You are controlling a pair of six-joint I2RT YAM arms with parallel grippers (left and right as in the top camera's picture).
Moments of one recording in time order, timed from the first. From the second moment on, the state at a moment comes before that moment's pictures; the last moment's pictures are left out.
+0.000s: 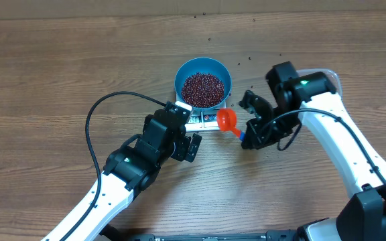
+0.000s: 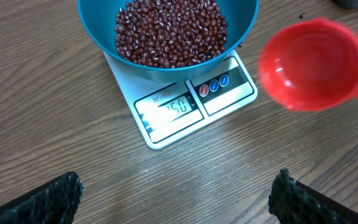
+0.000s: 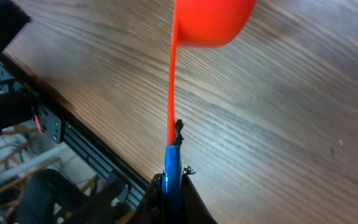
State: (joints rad) left arm -0.60 1.18 0.81 -0.45 -0.10 -0.15; right arm 0.30 1.62 1.33 -1.32 -0.51 -0.20
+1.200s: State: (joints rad) left arm -0.60 1.18 0.81 -0.45 -0.10 -0.15; right arm 0.39 1.65 1.33 -1.14 -0.47 -0.12
